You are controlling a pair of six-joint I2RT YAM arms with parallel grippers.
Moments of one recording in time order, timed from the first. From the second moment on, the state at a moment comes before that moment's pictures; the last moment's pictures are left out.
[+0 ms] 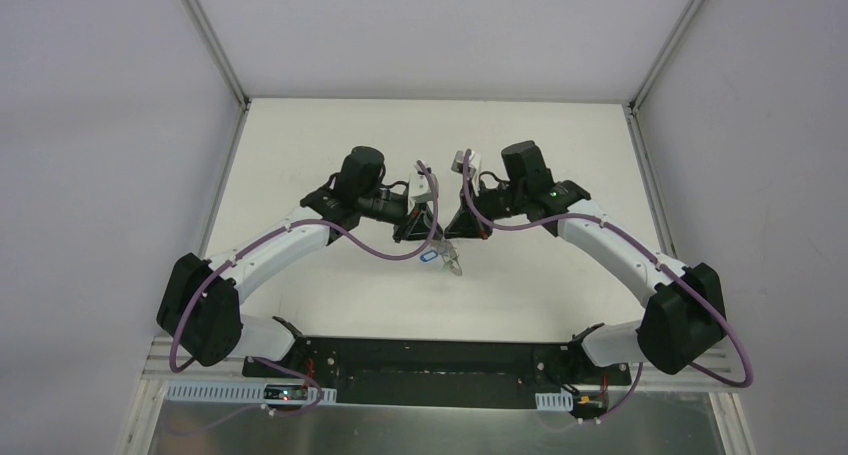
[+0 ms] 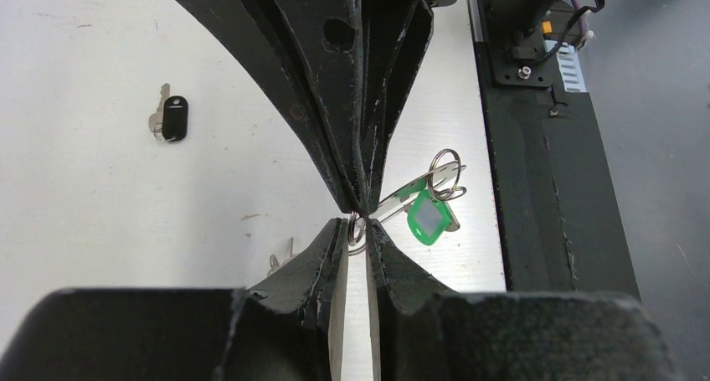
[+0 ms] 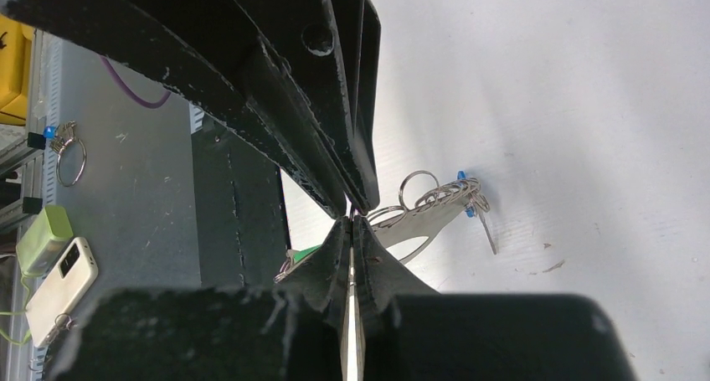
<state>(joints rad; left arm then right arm) -0.61 1.36 0.96 -0.12 0.92 0.30 0.57 1.37 1.07 -0.43 -0.88 -0.13</state>
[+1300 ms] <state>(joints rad) -0.61 1.36 0.87 0.20 0.94 -0.02 0.49 1.30 0.90 -0.20 -0.96 -0.02</state>
